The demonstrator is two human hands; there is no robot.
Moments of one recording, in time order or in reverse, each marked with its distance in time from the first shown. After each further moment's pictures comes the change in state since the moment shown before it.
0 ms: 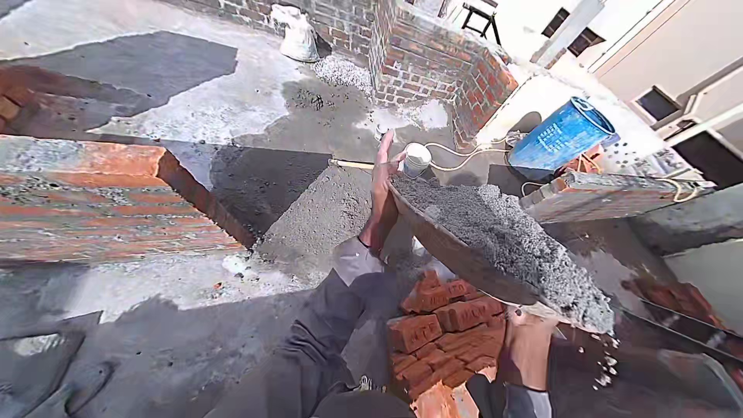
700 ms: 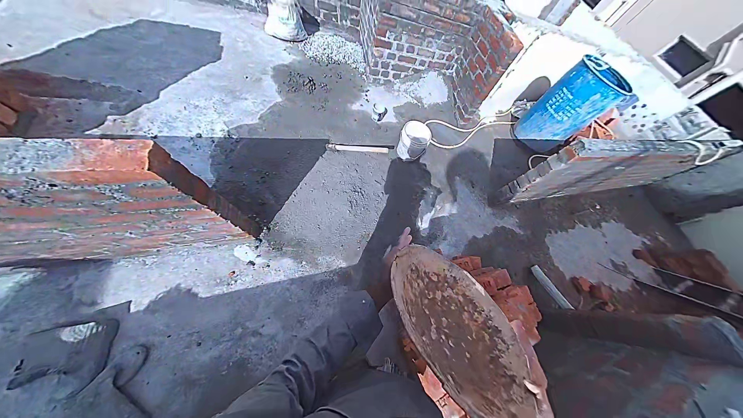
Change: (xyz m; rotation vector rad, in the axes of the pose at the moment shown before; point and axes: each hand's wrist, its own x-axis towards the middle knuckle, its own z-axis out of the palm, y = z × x) left_hand -0.200 -0.119 -0.029 -0.234 -0.106 -0.657; right_hand -0.206 -0.009 -0.126 0.152 0.415 0.309
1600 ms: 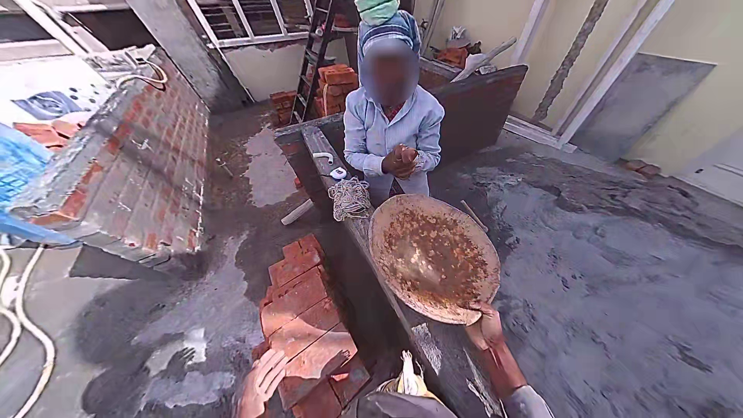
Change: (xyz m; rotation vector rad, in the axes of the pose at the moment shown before) left_hand -0.134 -0.238 0.215 0.864 -0.717 -0.661; right_hand -0.293 0.003 -0.351 0.828 0.978 -0.846
